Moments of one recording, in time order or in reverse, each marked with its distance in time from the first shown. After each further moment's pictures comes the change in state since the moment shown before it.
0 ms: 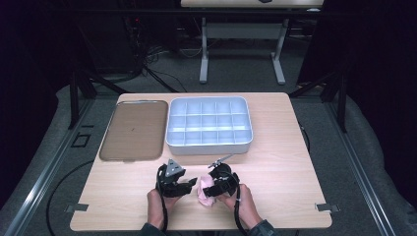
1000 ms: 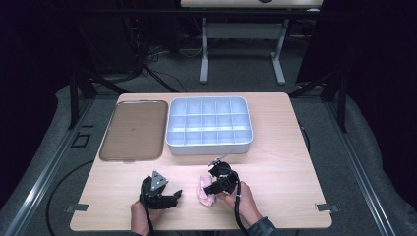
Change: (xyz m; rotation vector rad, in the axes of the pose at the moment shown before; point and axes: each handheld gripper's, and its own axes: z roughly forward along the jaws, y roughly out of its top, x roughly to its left) left arm 0.015 -0.042 -0.023 0.044 0.095 0.027; right arm -0.006 0.006 0.001 0.041 0.098 0.001
